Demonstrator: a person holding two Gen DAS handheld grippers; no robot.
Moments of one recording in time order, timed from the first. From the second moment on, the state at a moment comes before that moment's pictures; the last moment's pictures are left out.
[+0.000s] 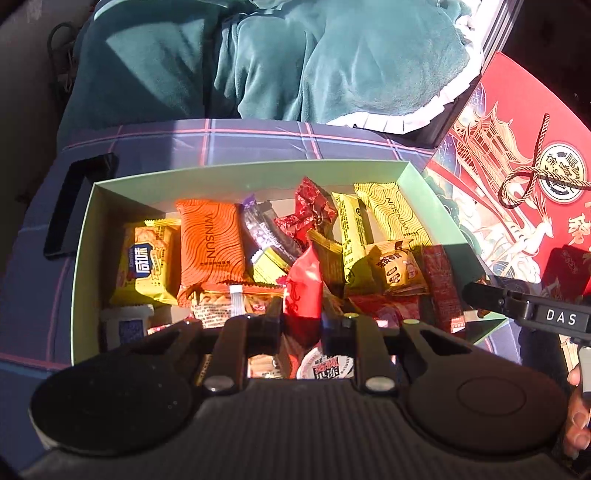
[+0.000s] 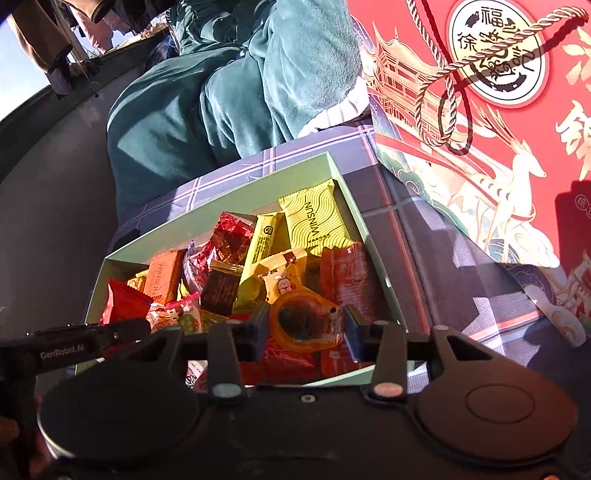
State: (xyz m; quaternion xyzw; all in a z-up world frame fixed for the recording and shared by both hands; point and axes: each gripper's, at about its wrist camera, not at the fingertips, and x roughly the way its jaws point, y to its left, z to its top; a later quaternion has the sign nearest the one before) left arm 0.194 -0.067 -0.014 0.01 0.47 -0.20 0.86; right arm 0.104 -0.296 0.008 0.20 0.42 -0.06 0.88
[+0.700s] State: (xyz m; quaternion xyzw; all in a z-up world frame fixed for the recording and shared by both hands) left arm 0.172 -0.055 -0.005 0.04 0.44 -0.14 0.89; right arm 0.097 -0.275 0.024 0.19 0.40 -0.06 0.89
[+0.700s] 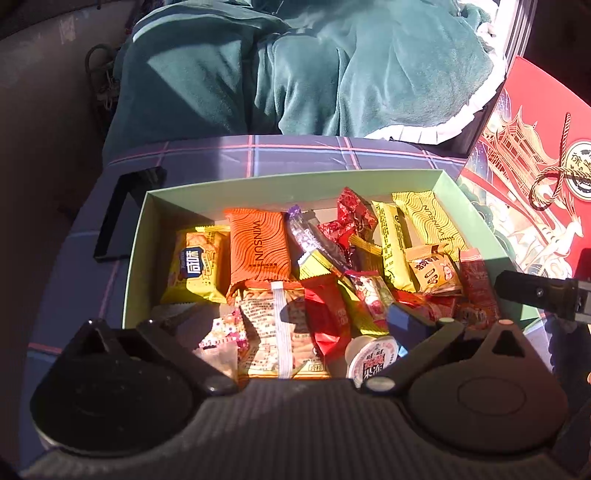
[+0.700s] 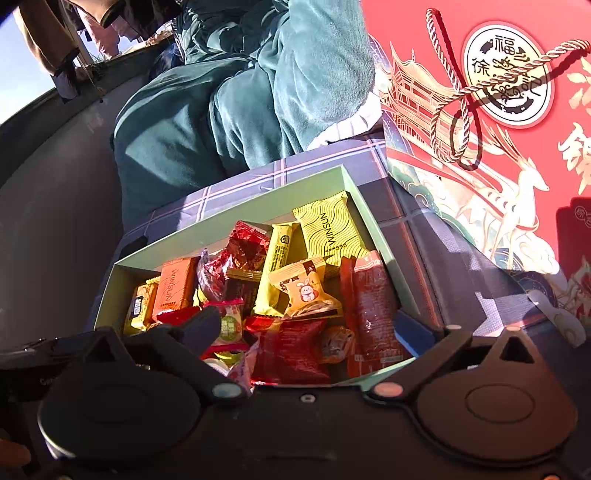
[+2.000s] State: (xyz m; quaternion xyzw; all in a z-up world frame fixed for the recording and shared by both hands) left arm 0.065 0.031 -0.009 0.01 0.44 -0.06 0.89; right arm 0.011 -0.231 0.026 0.12 0.45 -0.06 0.88
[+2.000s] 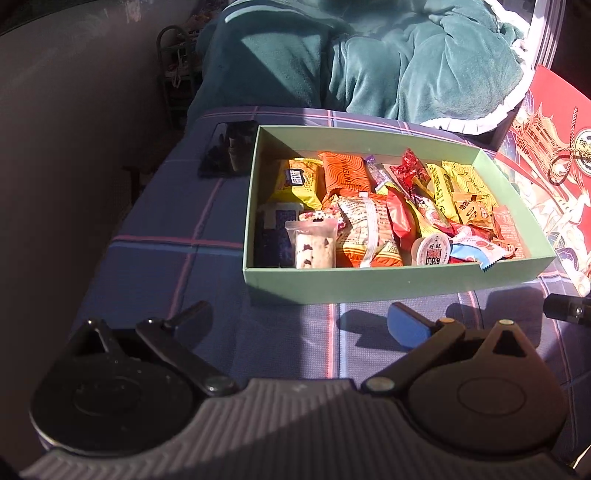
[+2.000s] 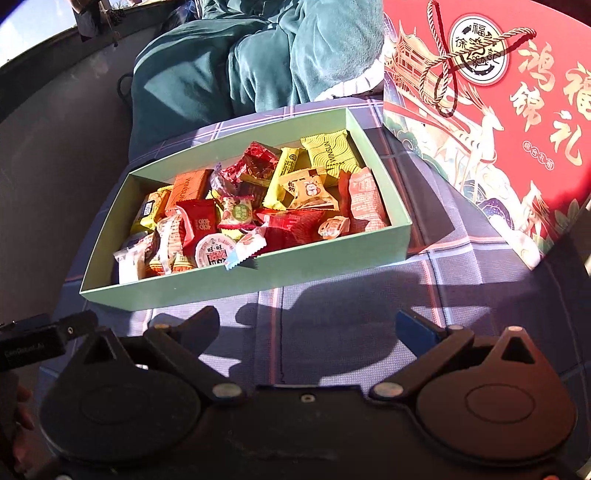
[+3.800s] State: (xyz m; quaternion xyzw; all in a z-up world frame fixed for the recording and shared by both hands) left arm 0.094 0.020 -0.012 0.02 0.46 -0.03 0.89; right arm 0.027 -0.234 0.017 0.05 0.48 -0.11 0.87
